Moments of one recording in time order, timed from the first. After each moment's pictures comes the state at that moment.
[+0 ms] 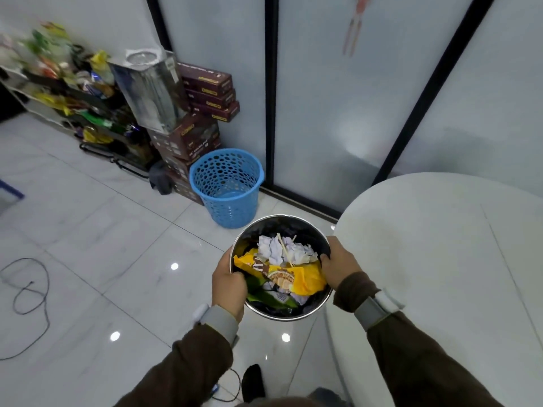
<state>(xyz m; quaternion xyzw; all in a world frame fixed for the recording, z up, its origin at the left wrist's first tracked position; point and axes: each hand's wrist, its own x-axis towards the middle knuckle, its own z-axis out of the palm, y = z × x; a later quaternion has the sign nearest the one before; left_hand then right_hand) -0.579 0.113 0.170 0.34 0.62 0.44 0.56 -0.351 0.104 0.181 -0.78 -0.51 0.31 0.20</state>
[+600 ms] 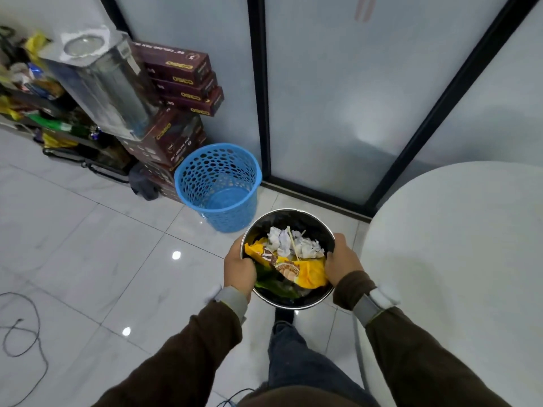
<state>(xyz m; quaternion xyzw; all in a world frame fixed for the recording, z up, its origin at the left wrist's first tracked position) -0.556 0.354 0.108 0.39 0.64 0.33 0.57 -0.347 0.298 0.115 -0.81 -0.43 0.33 0.20</state>
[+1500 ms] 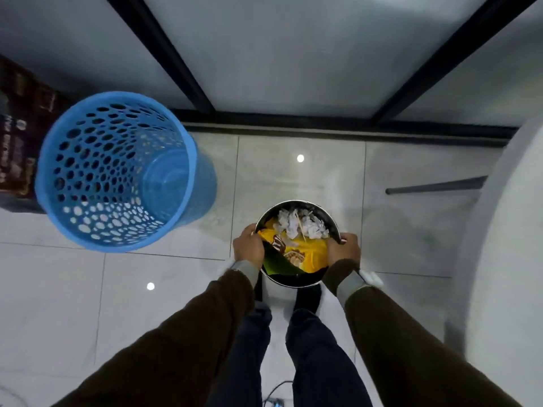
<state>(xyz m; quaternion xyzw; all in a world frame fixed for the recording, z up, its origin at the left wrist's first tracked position) -0.395 0.656 -0.306 0.39 0.73 -0.04 0.56 -0.237 0.529 -0.287 -0.87 0.12 0.40 0.26</state>
